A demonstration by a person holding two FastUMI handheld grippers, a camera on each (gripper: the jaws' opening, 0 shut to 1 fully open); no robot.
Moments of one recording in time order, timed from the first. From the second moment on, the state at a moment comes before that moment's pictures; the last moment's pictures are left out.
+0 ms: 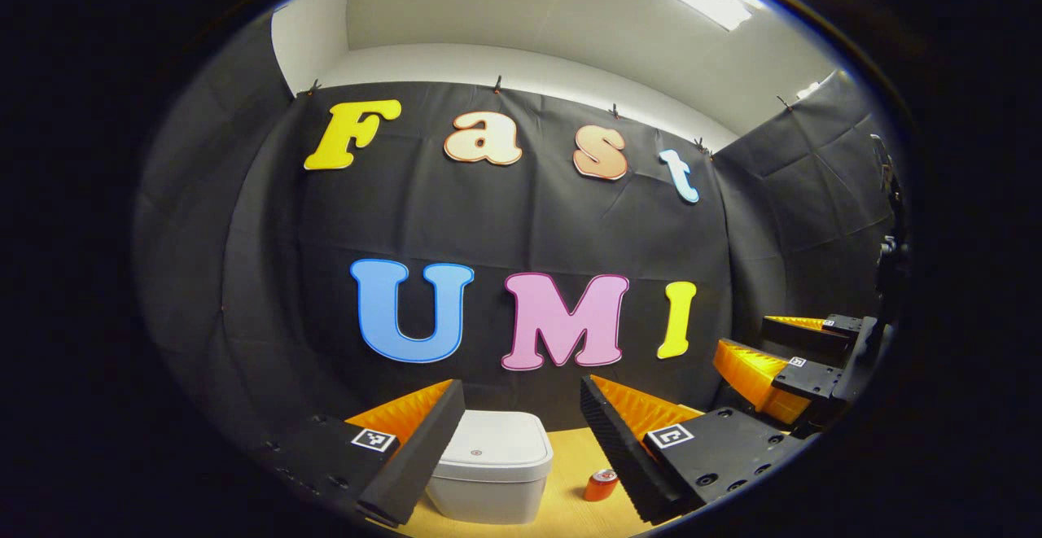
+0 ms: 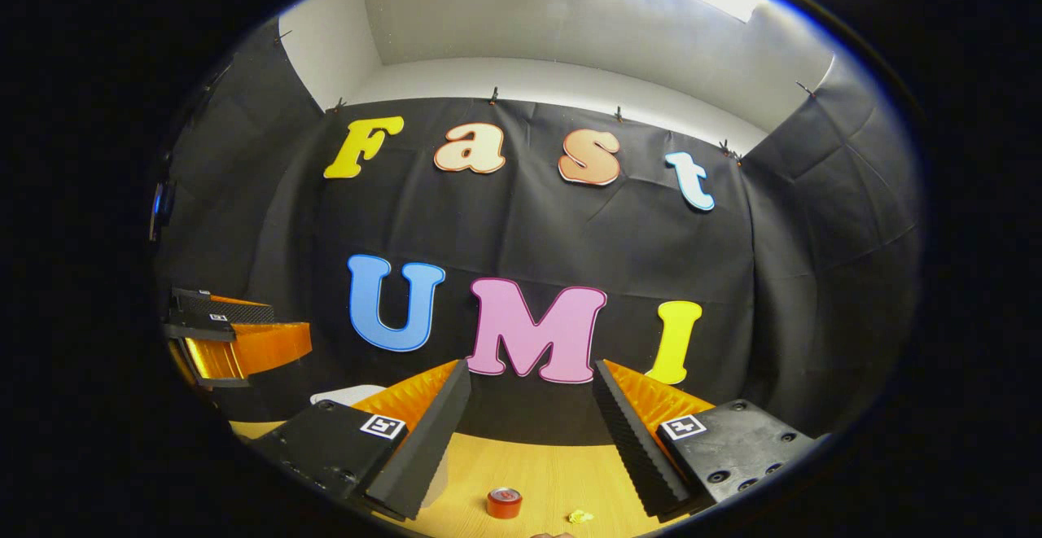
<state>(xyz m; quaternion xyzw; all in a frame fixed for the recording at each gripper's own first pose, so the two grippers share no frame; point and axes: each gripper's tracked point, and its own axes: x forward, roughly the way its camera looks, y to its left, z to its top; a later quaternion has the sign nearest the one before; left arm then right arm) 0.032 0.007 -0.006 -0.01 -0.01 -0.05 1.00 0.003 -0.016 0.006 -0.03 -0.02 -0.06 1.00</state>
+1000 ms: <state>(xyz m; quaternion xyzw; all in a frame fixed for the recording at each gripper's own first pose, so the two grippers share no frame) 0.146 0.047 -0.165 0.04 0.15 -0.02 0.99 -0.012 -0.087 -0.046 -0.04 0.06 -0.13 0.99</state>
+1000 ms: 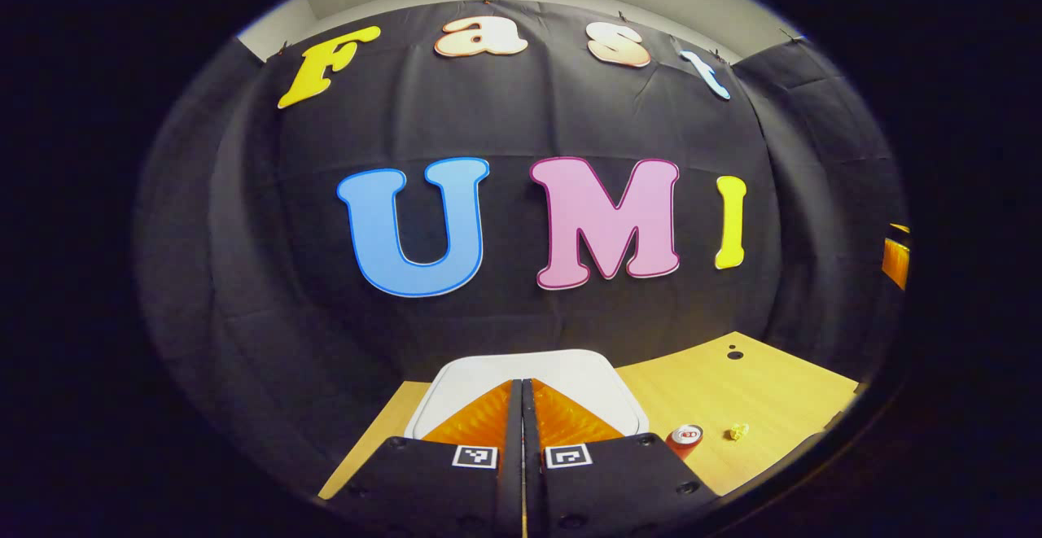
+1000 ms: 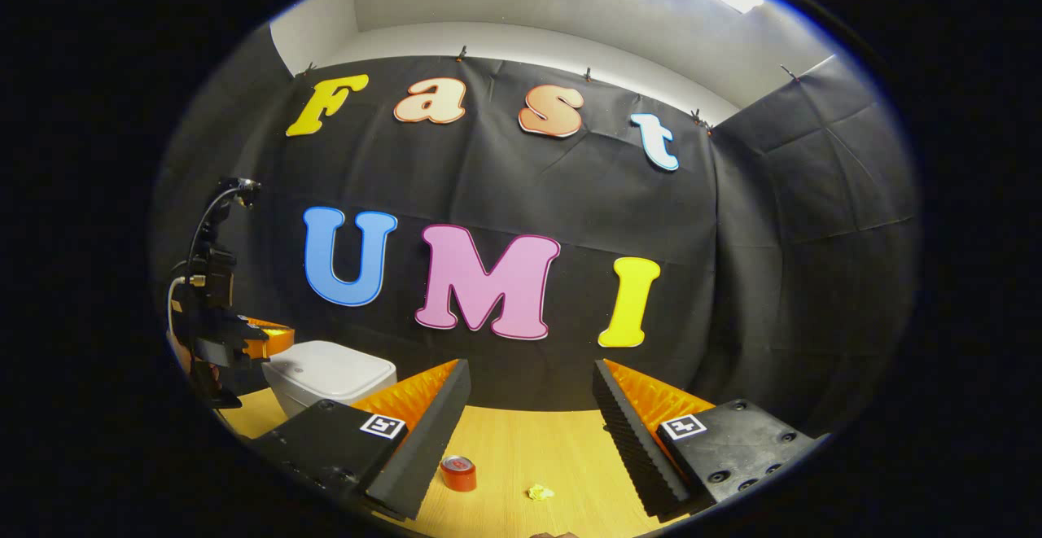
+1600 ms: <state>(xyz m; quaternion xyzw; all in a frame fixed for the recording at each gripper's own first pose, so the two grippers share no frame) 0.154 0.050 -0.218 0.01 0.19 -0.04 0.98 -0.016 -0.093 -0.058 -0.05 0.08 -0.14 0.99</state>
